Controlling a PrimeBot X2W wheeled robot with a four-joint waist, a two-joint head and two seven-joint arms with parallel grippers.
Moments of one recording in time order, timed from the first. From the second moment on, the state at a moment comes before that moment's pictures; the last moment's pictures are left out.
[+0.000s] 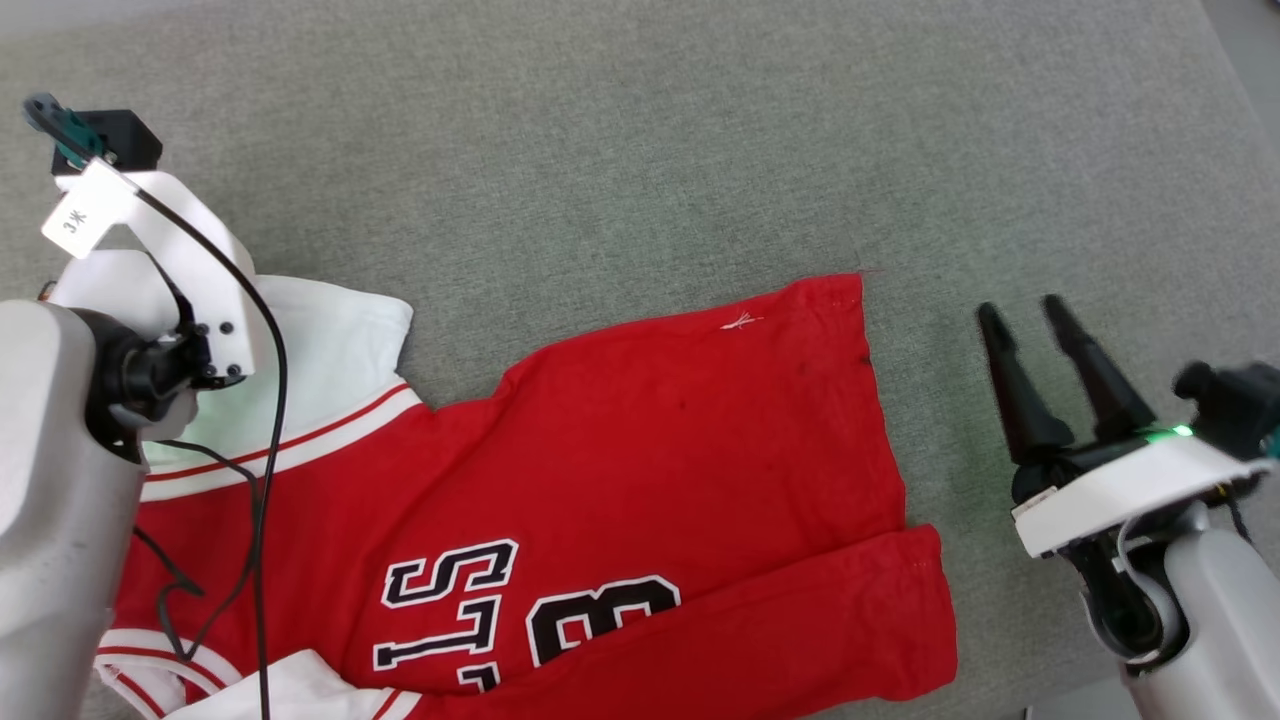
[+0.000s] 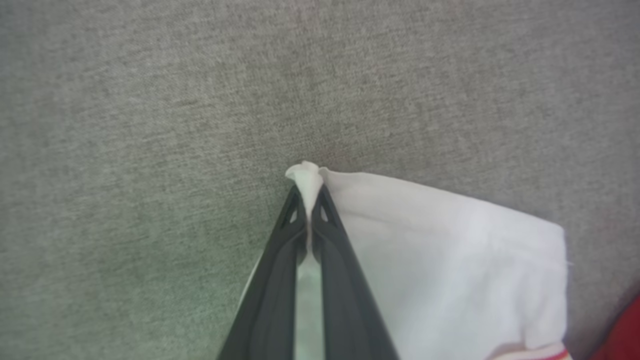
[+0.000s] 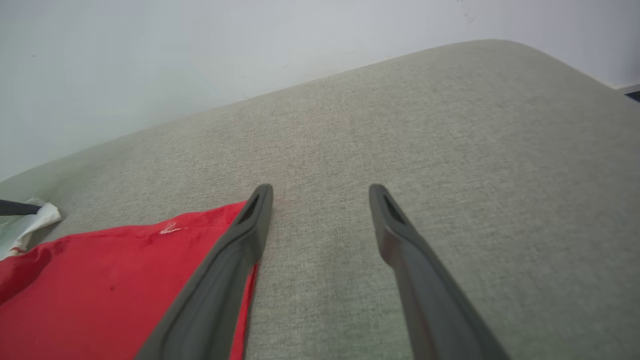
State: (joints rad) left arm -0.73 0.54 -0.29 0.30 -0.59 0.15 1.00; right arm -0.32 -0.28 0.21 0.22 0.60 0.13 -0.22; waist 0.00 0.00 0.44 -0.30
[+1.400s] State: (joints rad) left arm -0.68 0.44 -0.32 0.17 -0.55 0.13 0.59; right arm -0.80 -0.58 0.80 0.51 1.07 0.13 0.35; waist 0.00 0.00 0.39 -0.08
